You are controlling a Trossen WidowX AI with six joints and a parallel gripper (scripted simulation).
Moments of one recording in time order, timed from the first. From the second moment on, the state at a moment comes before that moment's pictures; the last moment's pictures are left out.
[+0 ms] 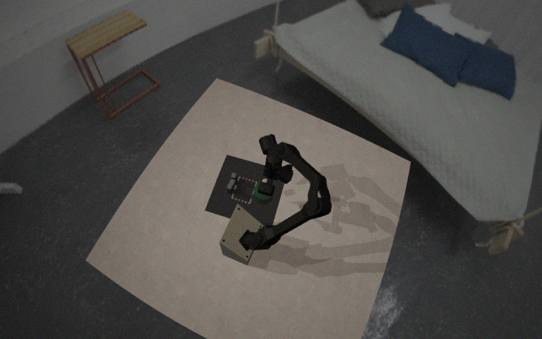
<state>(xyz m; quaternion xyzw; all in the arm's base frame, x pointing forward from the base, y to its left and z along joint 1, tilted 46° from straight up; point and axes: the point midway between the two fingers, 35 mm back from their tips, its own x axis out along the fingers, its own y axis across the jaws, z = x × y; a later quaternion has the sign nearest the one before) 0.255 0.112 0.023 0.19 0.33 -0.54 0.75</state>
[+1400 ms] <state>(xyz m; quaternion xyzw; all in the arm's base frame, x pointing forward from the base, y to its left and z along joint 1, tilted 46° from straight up) 0.250 0.122 0.011 0.19 0.33 -0.54 0.75</state>
